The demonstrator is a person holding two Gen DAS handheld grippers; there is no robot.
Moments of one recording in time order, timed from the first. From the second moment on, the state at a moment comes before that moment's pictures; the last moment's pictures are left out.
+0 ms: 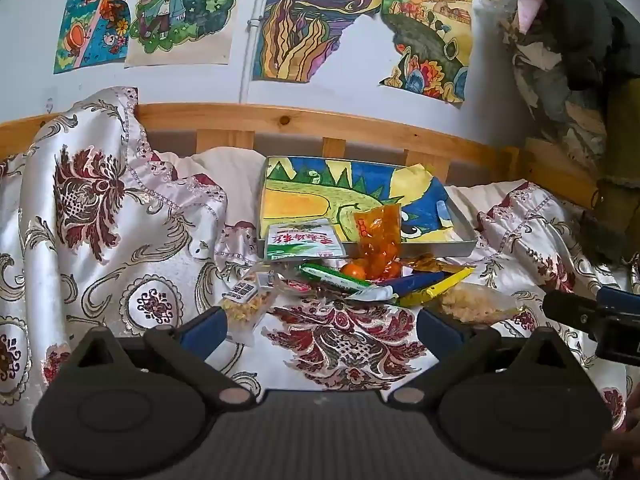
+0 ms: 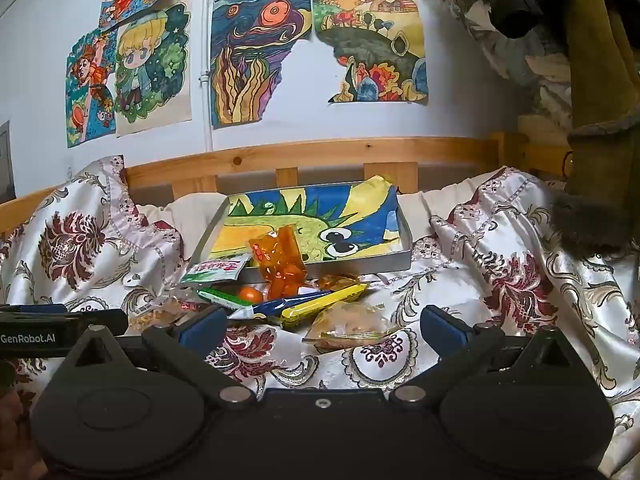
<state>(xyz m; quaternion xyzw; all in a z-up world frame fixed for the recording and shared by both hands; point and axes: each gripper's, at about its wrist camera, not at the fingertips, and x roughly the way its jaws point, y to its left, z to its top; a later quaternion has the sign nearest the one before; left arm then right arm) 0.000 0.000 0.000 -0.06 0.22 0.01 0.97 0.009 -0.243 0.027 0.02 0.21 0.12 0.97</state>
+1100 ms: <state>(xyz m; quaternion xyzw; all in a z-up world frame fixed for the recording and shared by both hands) 0.000 0.000 0.000 -0.06 0.23 0.01 0.97 0.009 -0.242 0.025 0.03 0.21 0.12 0.97</state>
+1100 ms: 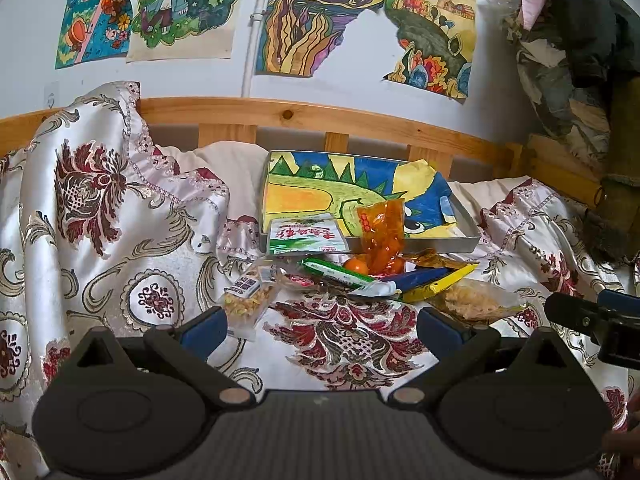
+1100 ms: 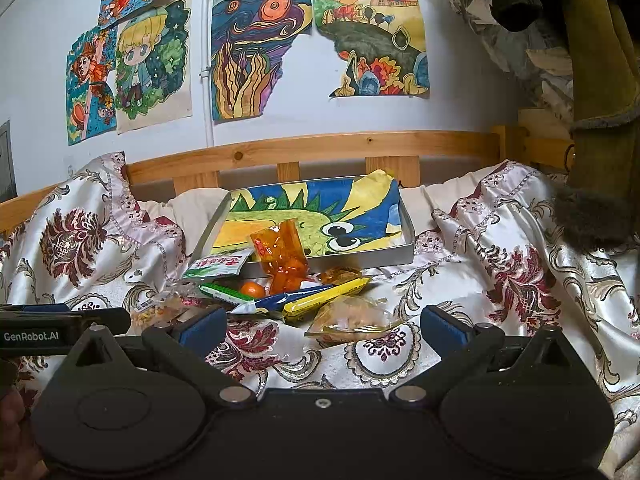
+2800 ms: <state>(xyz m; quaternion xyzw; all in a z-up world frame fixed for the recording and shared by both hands) 0.007 0.001 -0.010 -0.05 0.27 0.04 0.96 0.013 -0.238 0.017 0.02 0.25 0.11 0.96</state>
